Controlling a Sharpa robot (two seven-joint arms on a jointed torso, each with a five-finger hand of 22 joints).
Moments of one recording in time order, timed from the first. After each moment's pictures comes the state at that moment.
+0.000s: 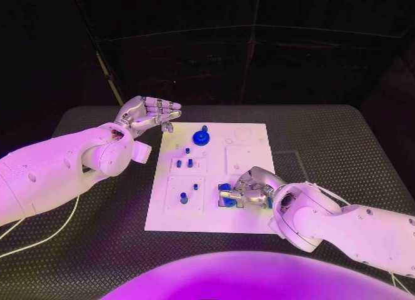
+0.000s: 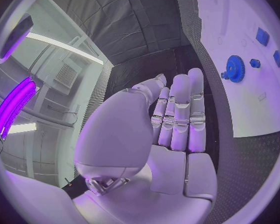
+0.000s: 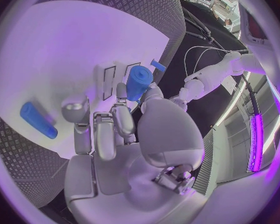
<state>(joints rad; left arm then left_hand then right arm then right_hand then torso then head) 1.06 -0.83 0.07 1.40 -0.26 -0.24 0.32 1.45 -0.17 0.43 0.10 0.05 1.05 0.17 0.09 0.07 1.12 0.11 0.11 0.07 1.26 0.02 0.90 0.53 0.17 1.14 0.11 0.60 0.81 0.76 -0.88 0.09 1.86 -1.30 -0.48 -0.54 1.13 -0.05 -0.23 0.29 0.24 1.01 0.05 0.48 0.33 1.42 -0.02 1.27 1.26 1.47 -0.07 1.54 1.31 0.12 1.26 0.04 1.25 0.92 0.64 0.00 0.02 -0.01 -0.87</state>
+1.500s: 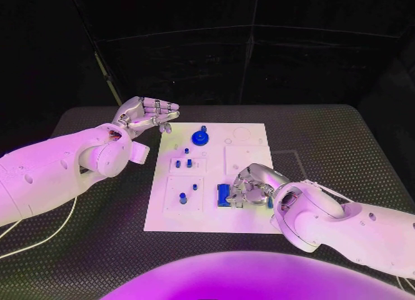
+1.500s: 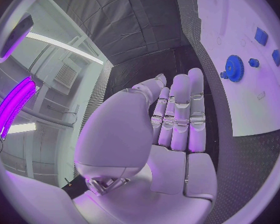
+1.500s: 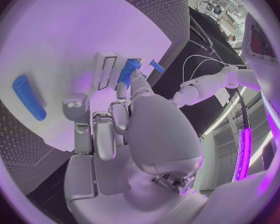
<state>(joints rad) 1.06 -0.84 0.07 1.40 -0.26 -0.23 0.31 1.45 -0.17 0.43 0.10 0.05 1.05 0.17 0.09 0.07 1.12 0.11 0.11 0.07 1.26 0.02 0.90 0.53 0.17 1.14 0.11 0.60 0.81 0.76 -0.89 0.09 1.88 -1.45 -0.48 -0.53 1.45 -0.06 -0.08 0.14 0.16 1.02 0.05 0.49 0.35 1.41 -0.02 1.24 1.26 1.47 -0.08 1.53 1.31 0.12 1.25 0.03 1.24 0.93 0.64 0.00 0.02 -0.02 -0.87</state>
